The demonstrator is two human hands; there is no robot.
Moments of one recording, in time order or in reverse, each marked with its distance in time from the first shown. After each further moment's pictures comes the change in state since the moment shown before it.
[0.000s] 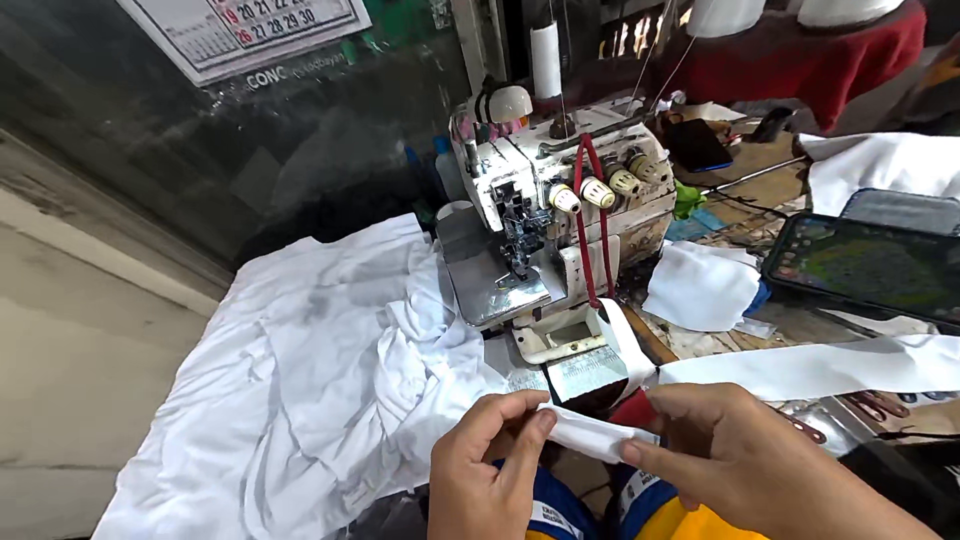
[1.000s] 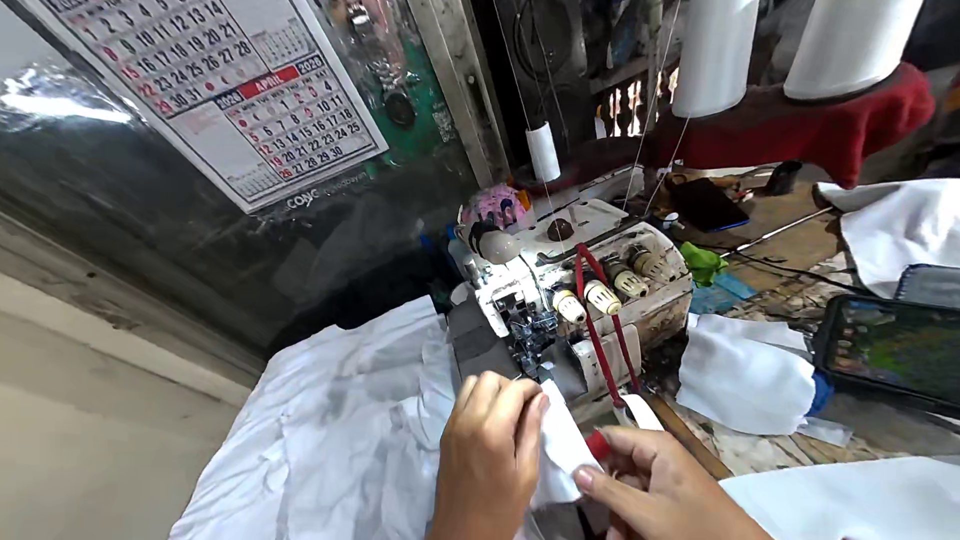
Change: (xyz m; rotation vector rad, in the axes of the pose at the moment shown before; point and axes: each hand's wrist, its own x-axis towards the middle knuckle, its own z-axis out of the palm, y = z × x) left_hand 0.131 -0.027 -0.003 0.771 -0.007 0.356; right_hand 0.089 0.011 0.024 0.457 0.018 0.073
